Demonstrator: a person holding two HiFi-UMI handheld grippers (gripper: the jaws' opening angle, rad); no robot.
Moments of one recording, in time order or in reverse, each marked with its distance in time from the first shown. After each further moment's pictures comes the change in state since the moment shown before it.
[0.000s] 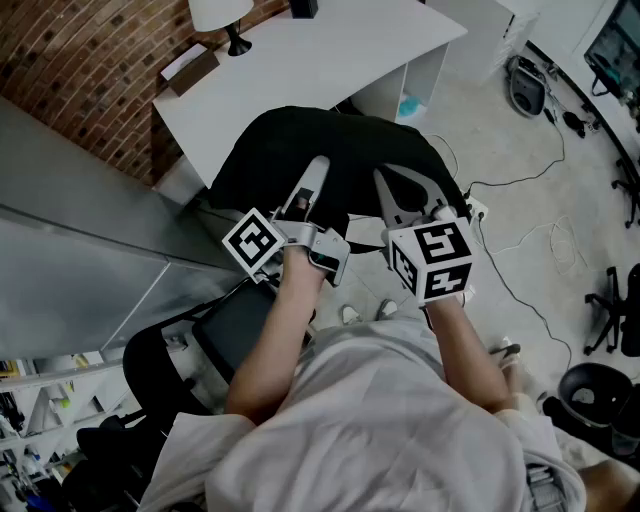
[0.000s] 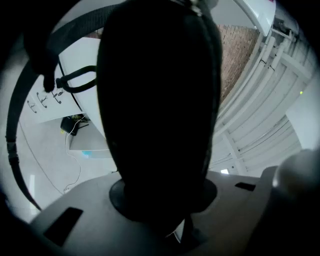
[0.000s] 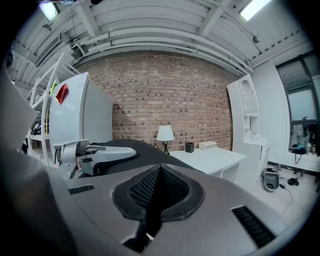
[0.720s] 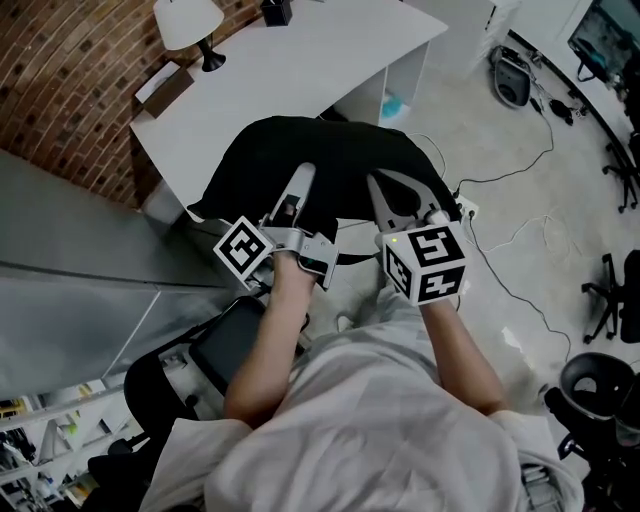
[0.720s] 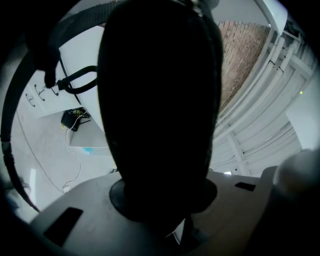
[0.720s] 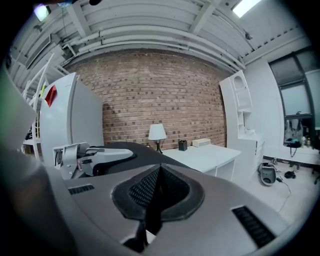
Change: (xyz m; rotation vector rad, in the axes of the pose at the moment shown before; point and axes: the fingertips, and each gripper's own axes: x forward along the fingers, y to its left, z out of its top) left arm 0.047 0.031 0.009 -0.044 0.012 0.031; right arm 0.028 -0.047 -0.007 0.055 0.011 -0.045
